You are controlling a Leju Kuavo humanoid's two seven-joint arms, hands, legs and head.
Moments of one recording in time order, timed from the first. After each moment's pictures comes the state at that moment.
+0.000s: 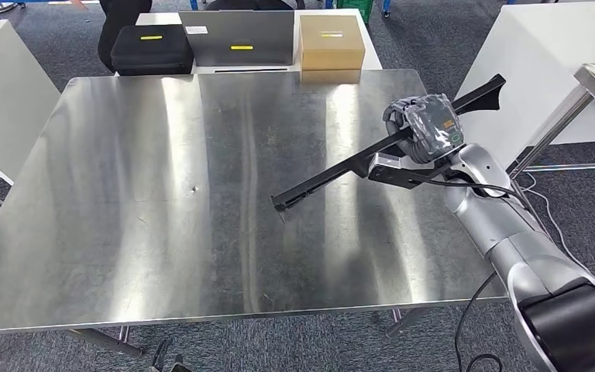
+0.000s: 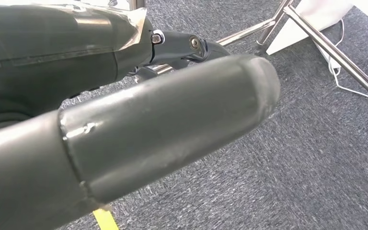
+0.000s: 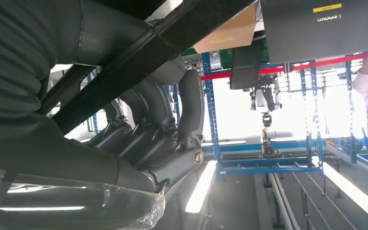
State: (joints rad) left arm -0.07 -0.03 -0.55 -0.35 0.16 0.62 -0.66; right arm -1.05 -0.22 0.79 -0.58 0.61 -0.50 -0.53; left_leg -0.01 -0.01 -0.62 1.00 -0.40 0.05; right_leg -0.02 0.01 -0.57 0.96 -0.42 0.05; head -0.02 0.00
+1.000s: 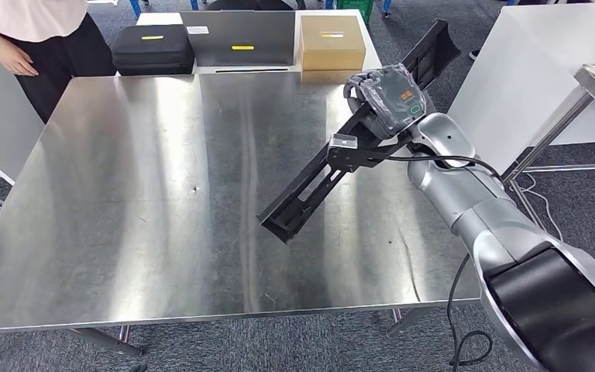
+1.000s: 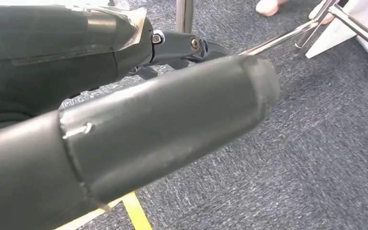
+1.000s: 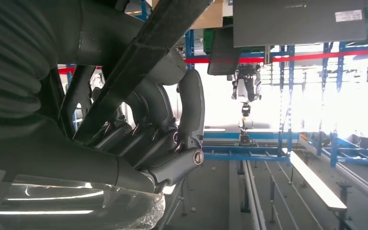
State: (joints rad) left arm 0.03 0.04 -0.51 -0.38 0.18 0.63 -0.66; right arm -1.21 -0.04 0.86 -0.41 0.70 -0.52 -0.49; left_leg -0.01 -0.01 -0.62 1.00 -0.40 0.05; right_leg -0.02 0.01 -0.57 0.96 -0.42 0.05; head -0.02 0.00
